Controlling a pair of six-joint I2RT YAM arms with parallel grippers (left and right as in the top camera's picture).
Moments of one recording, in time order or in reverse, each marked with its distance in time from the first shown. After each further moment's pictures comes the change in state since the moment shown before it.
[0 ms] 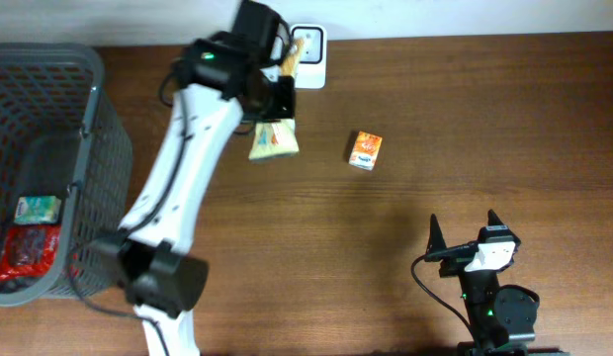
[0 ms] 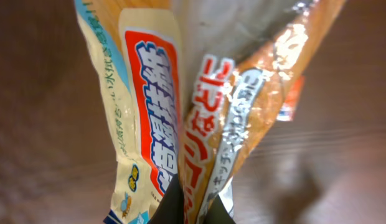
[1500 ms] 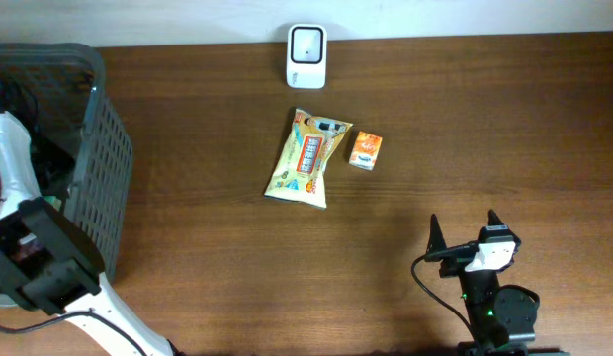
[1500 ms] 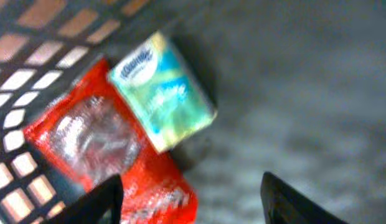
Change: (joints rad) left arm 0.898 0.129 -0.247 0.045 -0.384 -0.099; right arm 0.000 -0.001 0.000 0.000 0.000 0.000
